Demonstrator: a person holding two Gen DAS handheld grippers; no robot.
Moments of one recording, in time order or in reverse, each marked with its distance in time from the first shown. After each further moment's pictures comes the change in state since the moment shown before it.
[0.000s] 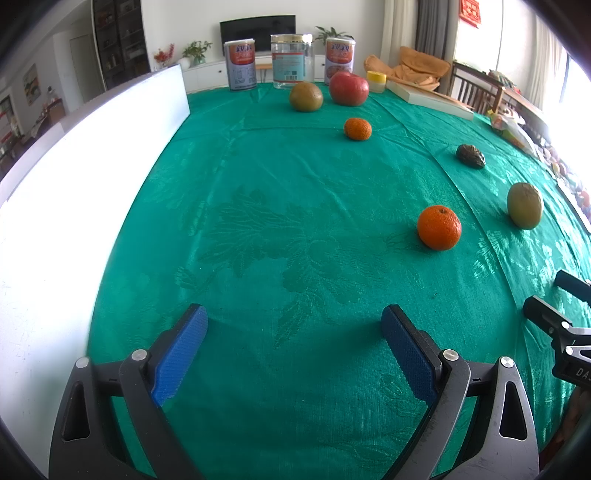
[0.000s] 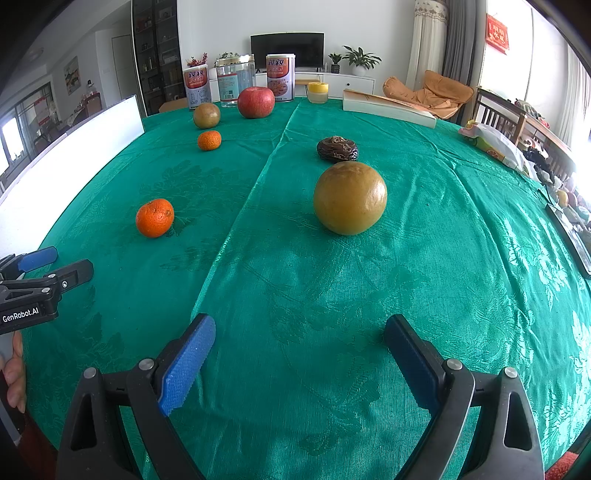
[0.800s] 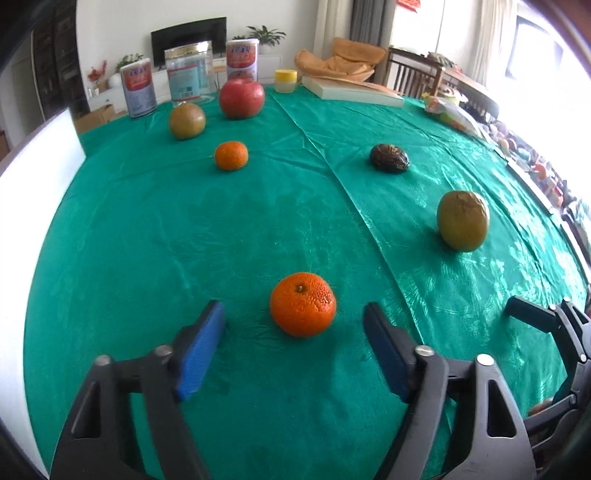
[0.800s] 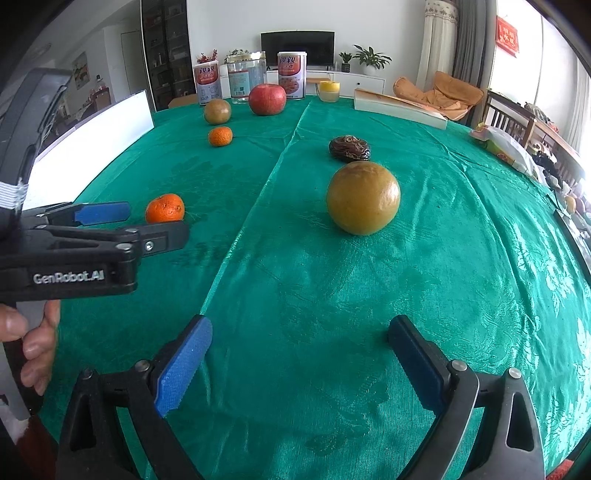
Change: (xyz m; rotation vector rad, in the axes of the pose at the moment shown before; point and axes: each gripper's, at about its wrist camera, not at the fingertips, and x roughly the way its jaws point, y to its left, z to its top) left arm 0.028 -0.088 0.047 0.163 -0.004 -0.165; right arm 0.002 0.004 -0.001 -0.028 0.009 0.032
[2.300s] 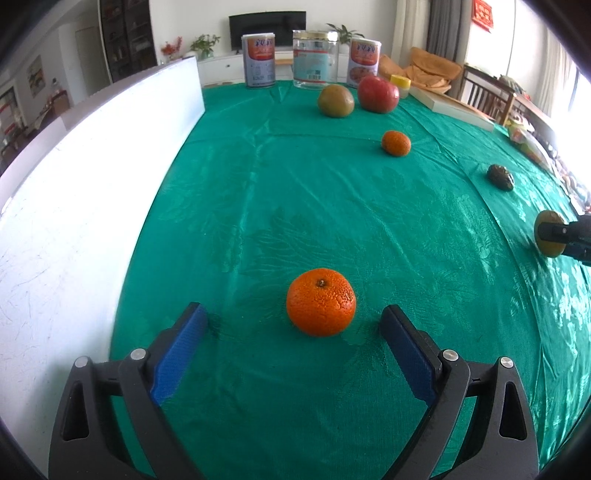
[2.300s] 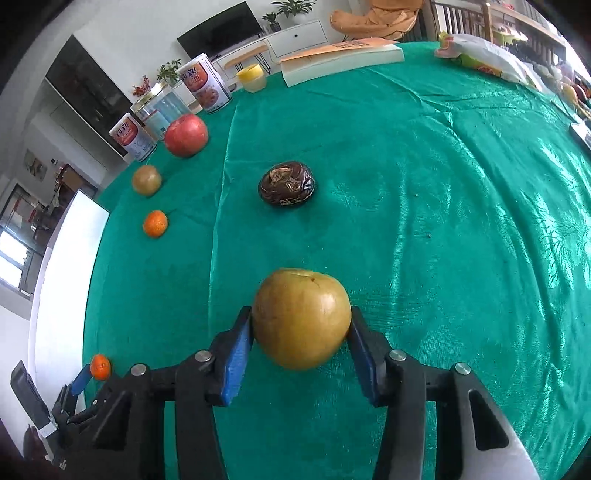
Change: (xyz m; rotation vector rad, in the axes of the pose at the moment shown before) left arm -0.026 0.112 -0.038 -0.189 0.020 0.175; right arm 0.046 -0.066 0.088 0.348 0.173 0.129
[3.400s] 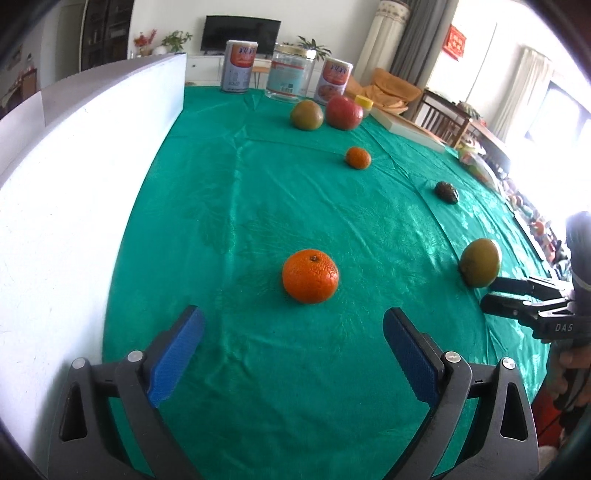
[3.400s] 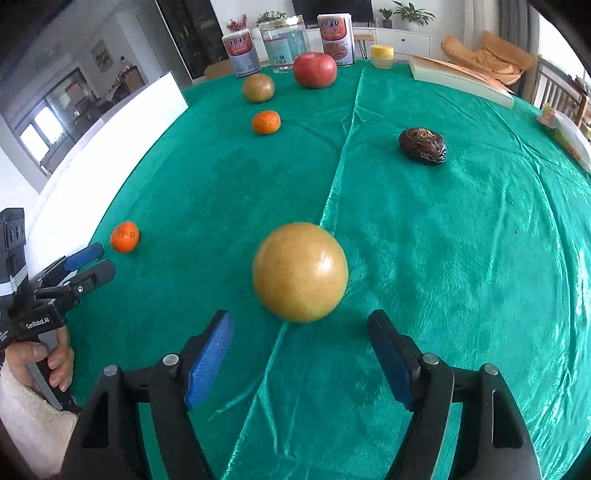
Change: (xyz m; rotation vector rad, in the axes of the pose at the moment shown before) left arm -0.021 0.033 -0.015 -0.035 -0.025 -0.246; right arm -0.012 0.058 -0.076 -0.360 0.034 0.067
